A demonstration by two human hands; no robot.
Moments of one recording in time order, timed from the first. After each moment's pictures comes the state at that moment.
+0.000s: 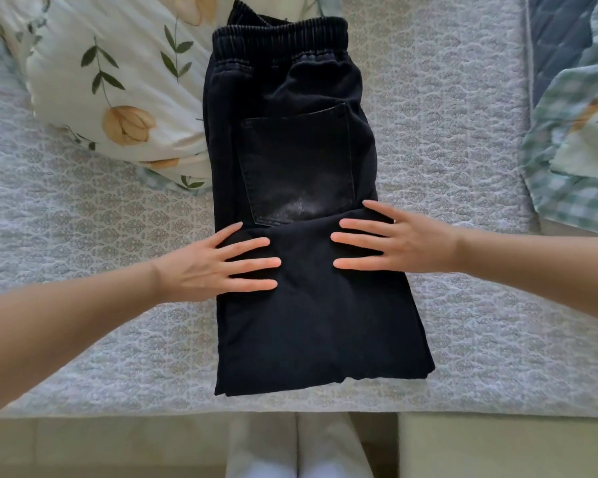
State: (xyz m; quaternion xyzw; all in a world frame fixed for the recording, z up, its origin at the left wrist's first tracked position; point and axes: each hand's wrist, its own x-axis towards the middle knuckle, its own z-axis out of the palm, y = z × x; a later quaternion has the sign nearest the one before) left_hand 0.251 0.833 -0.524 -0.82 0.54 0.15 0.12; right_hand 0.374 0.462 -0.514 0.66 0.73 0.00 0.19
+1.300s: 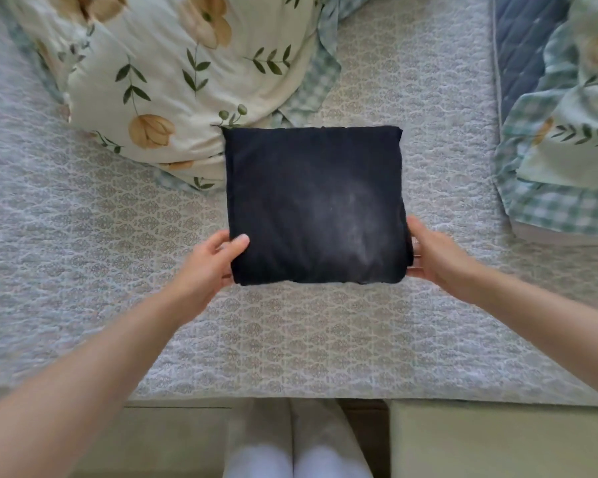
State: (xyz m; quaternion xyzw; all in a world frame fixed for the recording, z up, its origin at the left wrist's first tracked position) left_hand 0.223 0.777 -0.462 -0.58 -0.35 0.24 -0.70; right_hand 0.327 0.447 -0.453 0.72 -0.18 -0.45 -0.50
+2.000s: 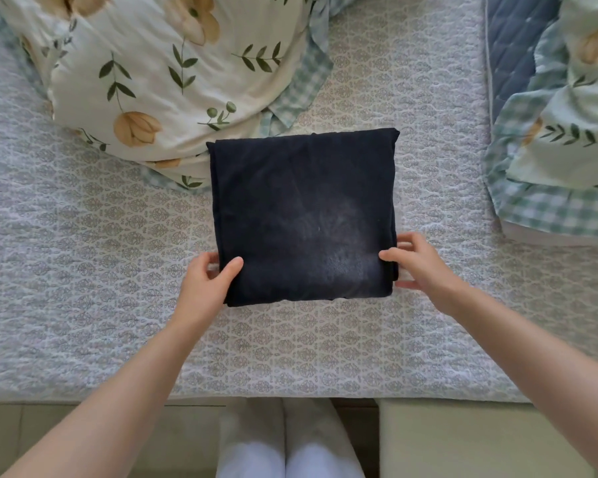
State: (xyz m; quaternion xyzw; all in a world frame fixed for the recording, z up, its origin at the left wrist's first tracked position) left_hand 0.194 0.752 -0.480 -0.72 -0.40 0.16 -0.55; right_hand 0.311 0.447 -0.459 0.77 -0.22 -0.40 -0.45
